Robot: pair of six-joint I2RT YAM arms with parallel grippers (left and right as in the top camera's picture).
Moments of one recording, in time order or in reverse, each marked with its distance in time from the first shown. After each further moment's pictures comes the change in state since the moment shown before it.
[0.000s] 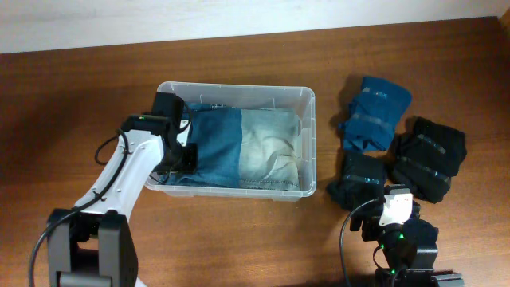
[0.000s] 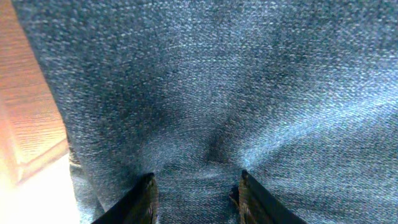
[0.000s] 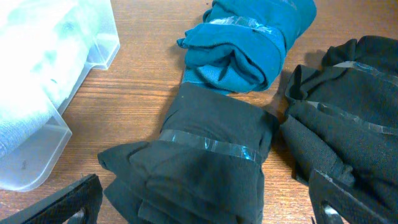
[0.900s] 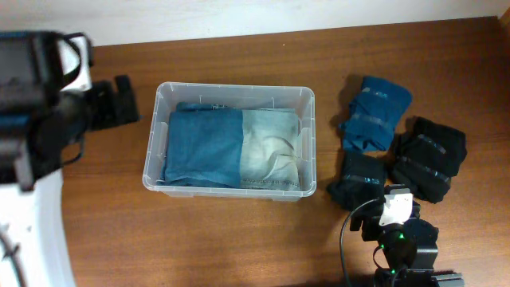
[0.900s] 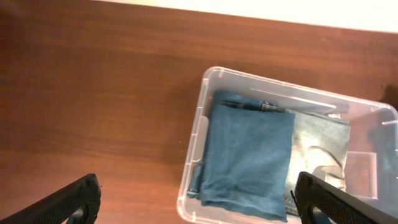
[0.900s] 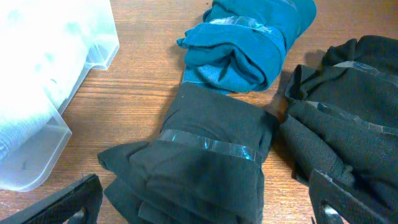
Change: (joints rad) left arm 0.191 -0.233 0.893 -0.503 -0.034 -0.011; right arm 0.000 0.000 0.000 0.001 0.000 0.000
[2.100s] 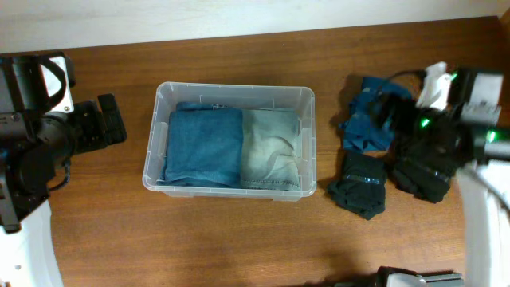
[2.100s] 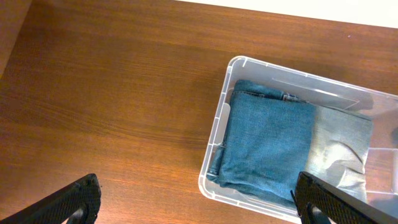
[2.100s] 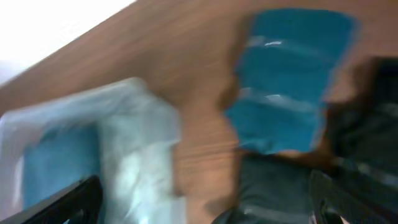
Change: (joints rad) left arm 0.021 -0.074 0.000 -0.079 -0.069 0.000; right arm -0.152 1.305 1.193 -0.316 -0.277 0.283
